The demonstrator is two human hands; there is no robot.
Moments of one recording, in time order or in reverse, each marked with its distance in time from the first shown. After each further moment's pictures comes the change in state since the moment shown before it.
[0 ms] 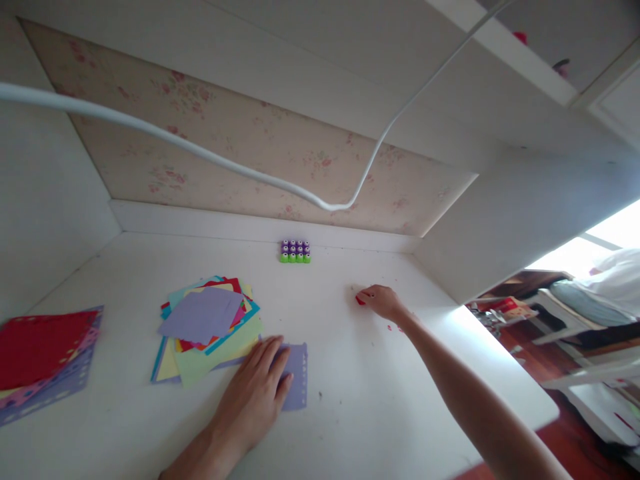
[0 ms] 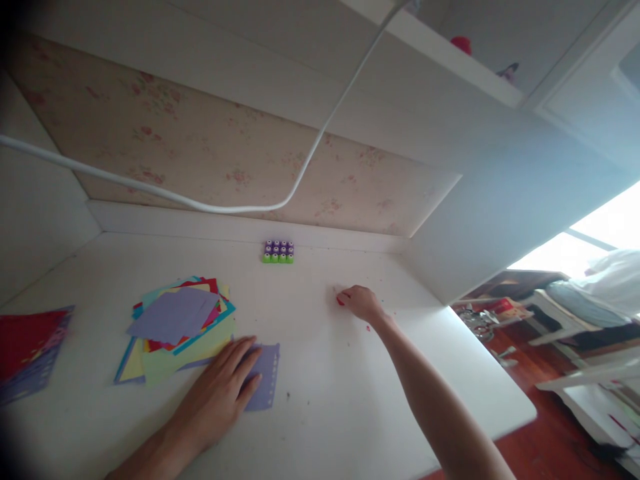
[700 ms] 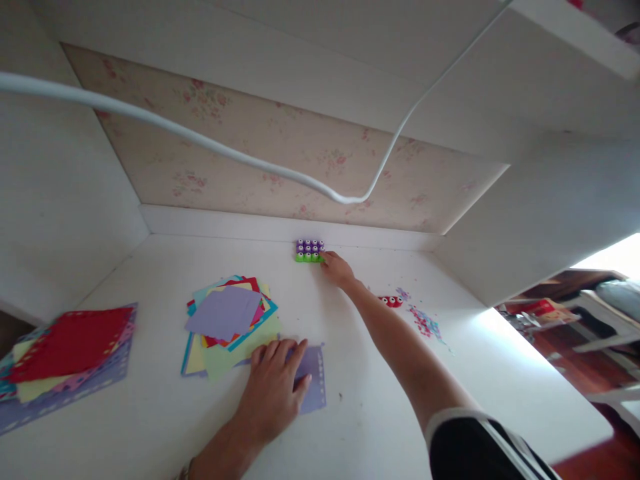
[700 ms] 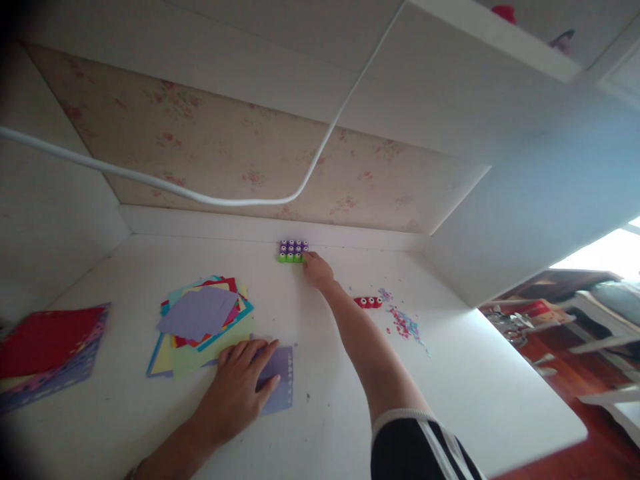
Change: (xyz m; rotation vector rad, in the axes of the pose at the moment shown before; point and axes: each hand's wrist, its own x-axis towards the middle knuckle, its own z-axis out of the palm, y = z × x) left_hand 0.009 0.009 -0.029 -0.125 -0.135 -0.213; right_hand 0.106 -0.142 0.026 0.245 0.190 -0.160
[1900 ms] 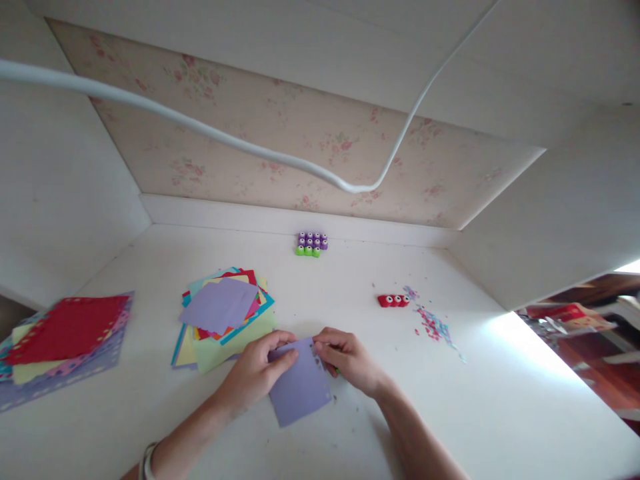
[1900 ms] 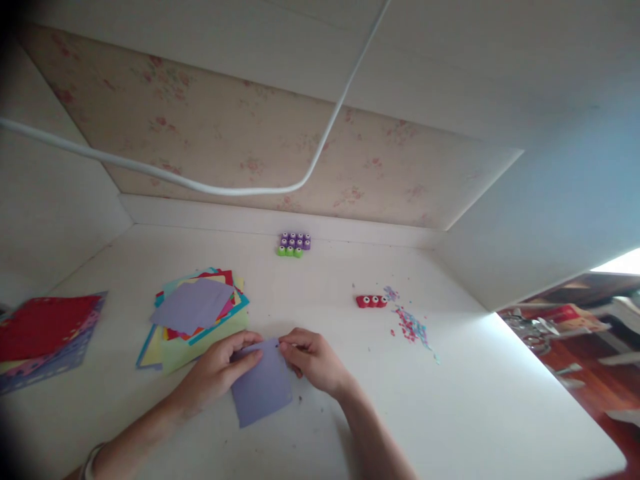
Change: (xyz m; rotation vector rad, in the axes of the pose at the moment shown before) left_hand 0.024 -0.013 -0.017 -0.852 -0.173 -0.285; right_hand -0.193 -0.044 -0.021 1.104 -0.446 0.058
